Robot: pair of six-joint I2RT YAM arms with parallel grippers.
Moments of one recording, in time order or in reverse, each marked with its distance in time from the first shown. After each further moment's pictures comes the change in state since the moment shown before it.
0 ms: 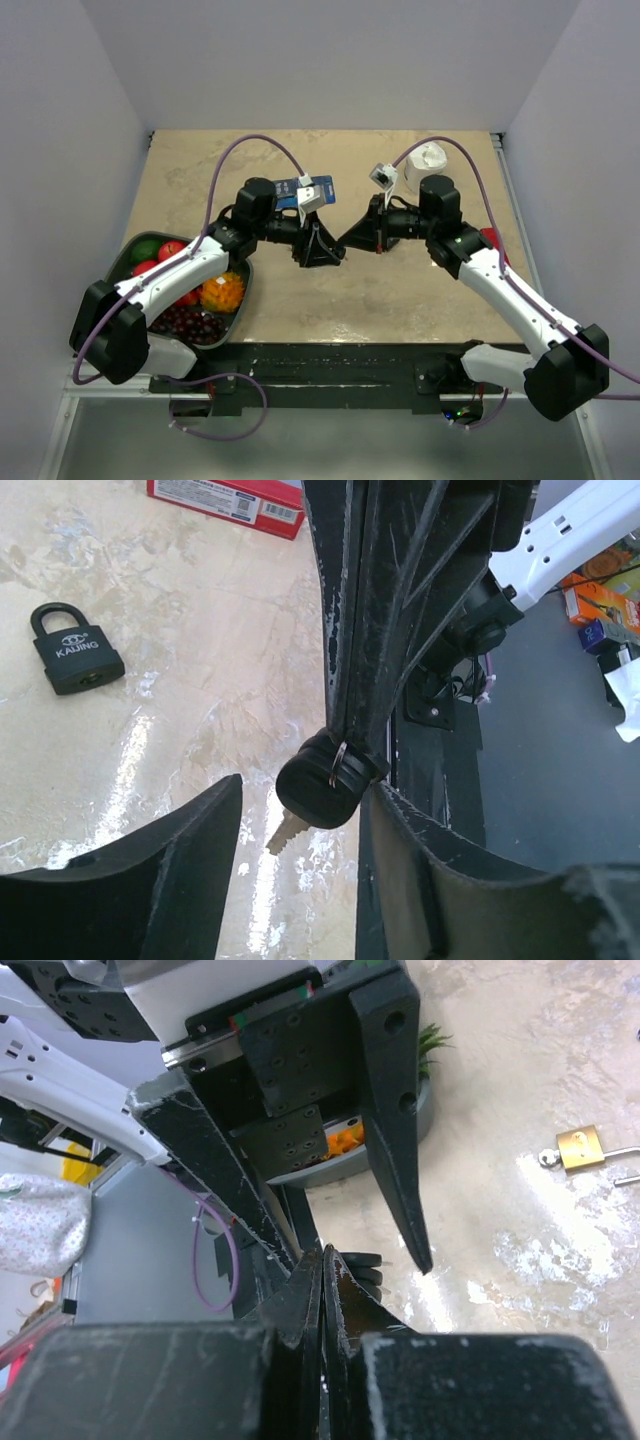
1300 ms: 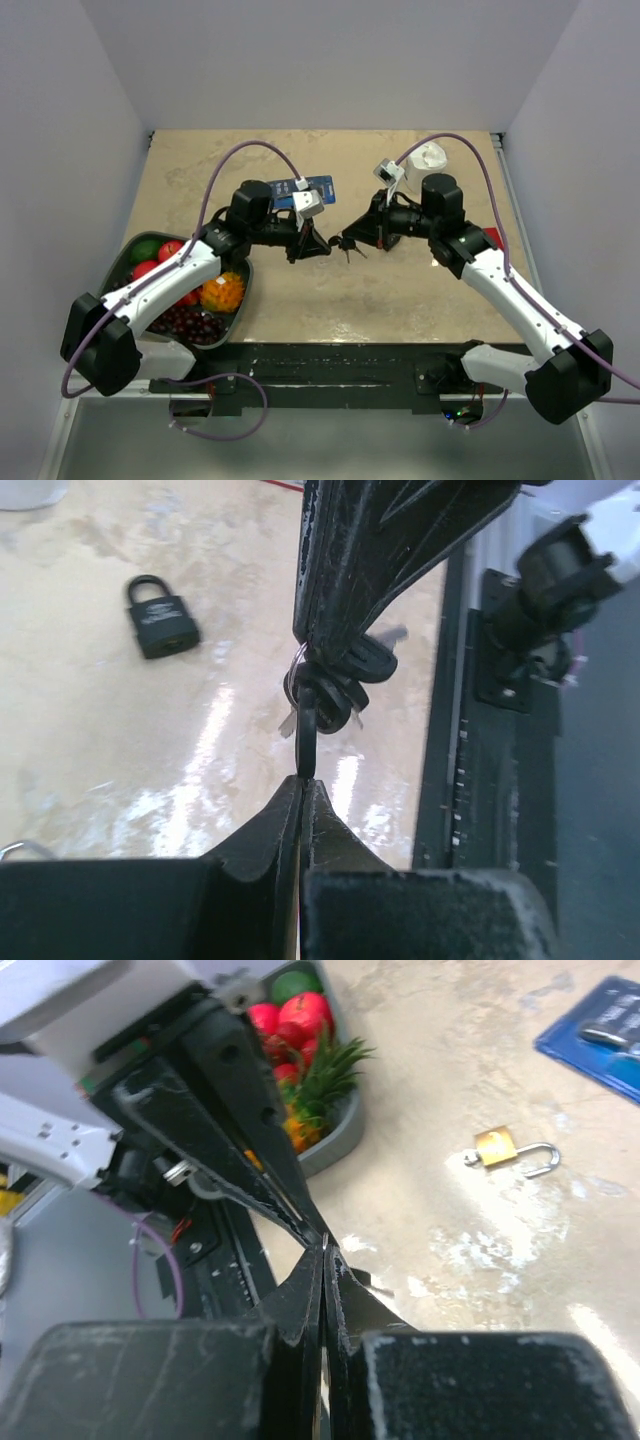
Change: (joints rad) left arm -0.001 -0.062 0.010 -0.151 -0.130 0.140; right arm -0.001 -0.017 0.034 -0.077 0.136 -0.081
